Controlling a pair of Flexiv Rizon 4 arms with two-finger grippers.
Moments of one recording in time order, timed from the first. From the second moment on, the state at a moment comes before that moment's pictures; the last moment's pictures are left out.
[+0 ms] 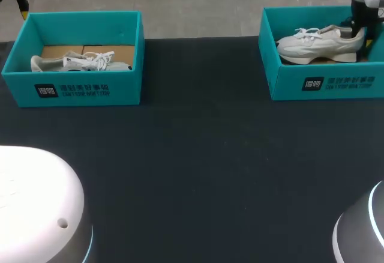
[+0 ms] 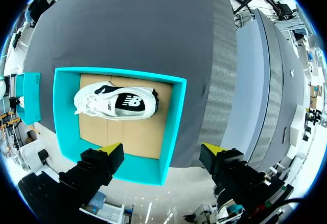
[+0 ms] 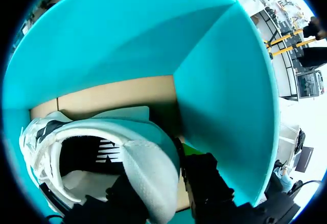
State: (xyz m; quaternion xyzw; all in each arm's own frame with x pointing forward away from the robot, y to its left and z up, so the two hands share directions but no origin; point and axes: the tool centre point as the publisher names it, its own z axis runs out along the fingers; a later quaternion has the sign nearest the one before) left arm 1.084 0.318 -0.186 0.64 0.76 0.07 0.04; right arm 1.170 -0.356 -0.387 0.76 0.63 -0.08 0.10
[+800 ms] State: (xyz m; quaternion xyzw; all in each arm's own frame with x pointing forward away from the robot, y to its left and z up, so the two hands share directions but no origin) left arm 1.084 0.318 -0.186 0.64 0.76 0.07 0.04; right arm 1.170 -0.344 -0.353 0.77 0.63 -0.08 0.08
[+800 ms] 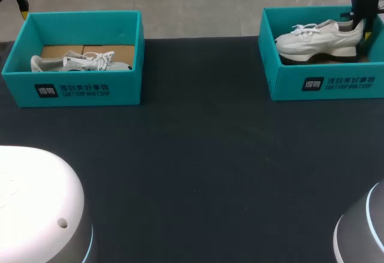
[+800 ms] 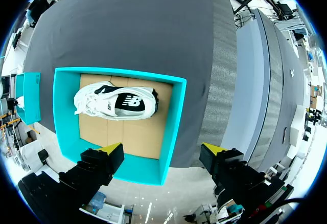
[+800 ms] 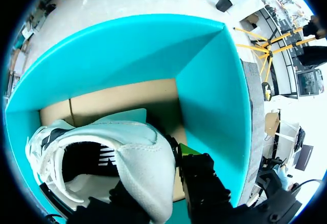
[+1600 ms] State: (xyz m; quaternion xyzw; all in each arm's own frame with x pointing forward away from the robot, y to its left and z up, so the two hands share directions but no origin) left arm 1.084 0.318 -0.186 0.64 0.76 0.07 0.04; right arm 1.167 -0.328 -0.244 0.77 0.63 -0.05 0.08
